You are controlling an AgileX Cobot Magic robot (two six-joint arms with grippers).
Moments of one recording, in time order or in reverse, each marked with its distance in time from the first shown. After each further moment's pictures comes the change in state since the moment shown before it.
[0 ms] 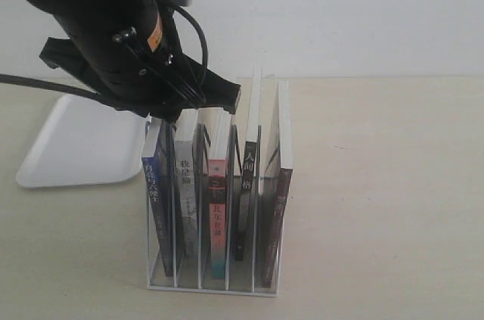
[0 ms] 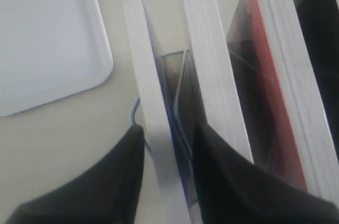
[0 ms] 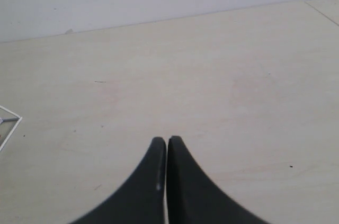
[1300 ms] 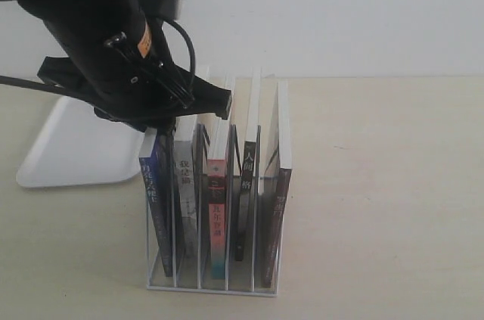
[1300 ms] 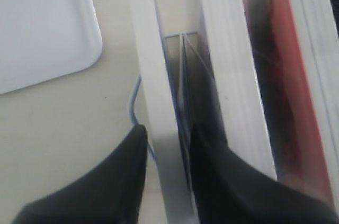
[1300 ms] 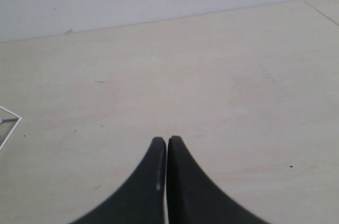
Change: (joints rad) left arm 0.059 0.000 0.038 -0.101 -0.046 0.041; right arm 0.000 0.000 0.000 0.000 0.000 0.000
